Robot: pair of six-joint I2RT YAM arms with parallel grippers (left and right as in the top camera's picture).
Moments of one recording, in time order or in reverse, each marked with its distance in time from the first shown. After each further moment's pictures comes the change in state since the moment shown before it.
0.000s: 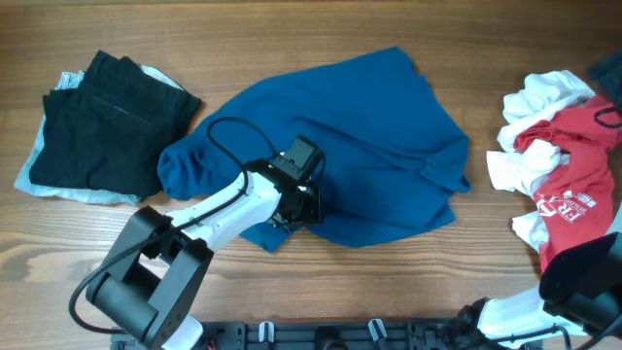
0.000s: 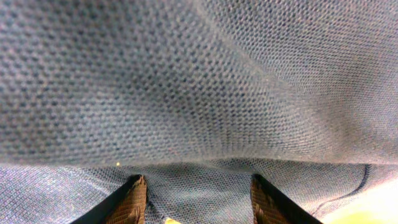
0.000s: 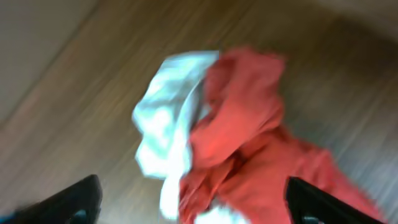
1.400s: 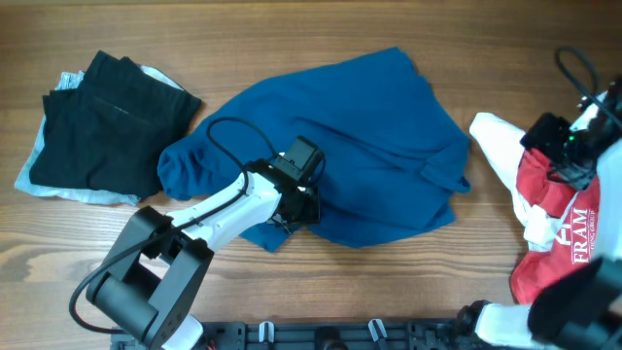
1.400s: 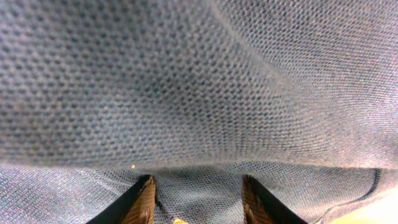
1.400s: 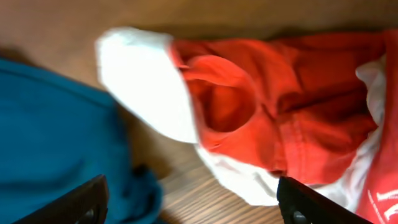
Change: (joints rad) left arm 0.000 0.000 -0.003 -0.001 -0.019 0.000; right arm 0.027 -0.134 -0.390 -0.084 -0.153 -0.168
